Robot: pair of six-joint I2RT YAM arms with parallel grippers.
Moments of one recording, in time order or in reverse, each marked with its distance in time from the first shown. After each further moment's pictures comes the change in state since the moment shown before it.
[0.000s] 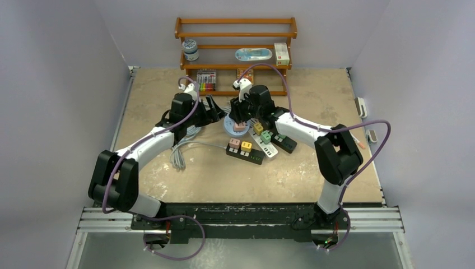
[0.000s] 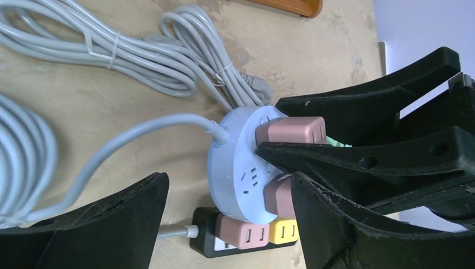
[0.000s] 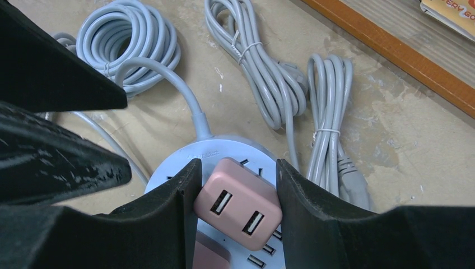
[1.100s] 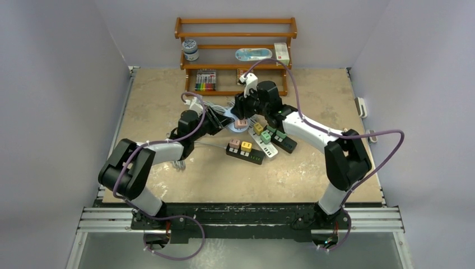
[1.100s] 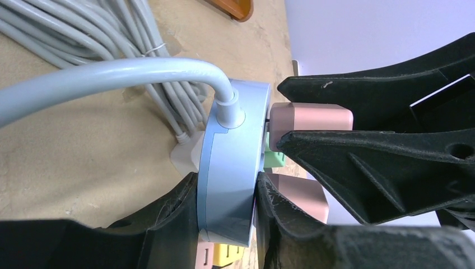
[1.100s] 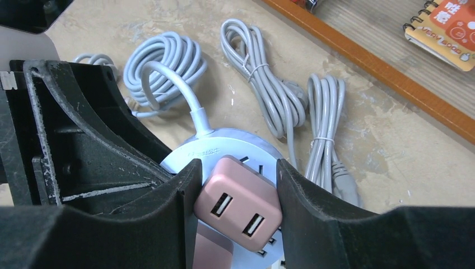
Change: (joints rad) left arm -0.068 0.158 -0.251 0.634 0.057 -0.367; right arm -0.023 -0.069 0.002 -0.012 -0.075 0.020
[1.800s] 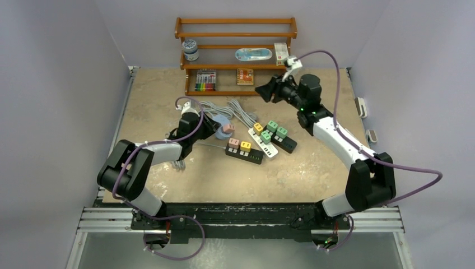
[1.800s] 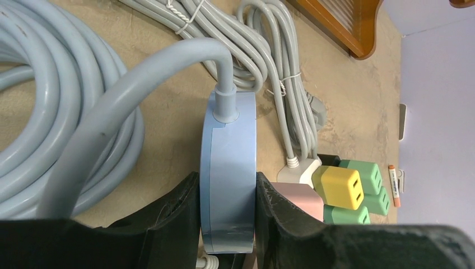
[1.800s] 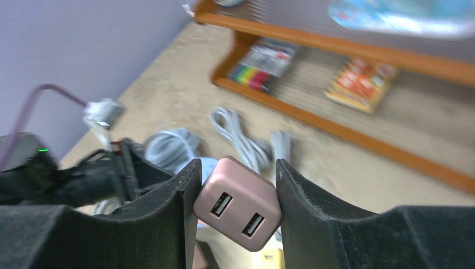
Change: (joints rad) left arm 0.013 -0.027 -0.011 -0.223 -0.270 0.122; right arm -0.216 -0.270 -0.129 0.206 -0.154 0.189
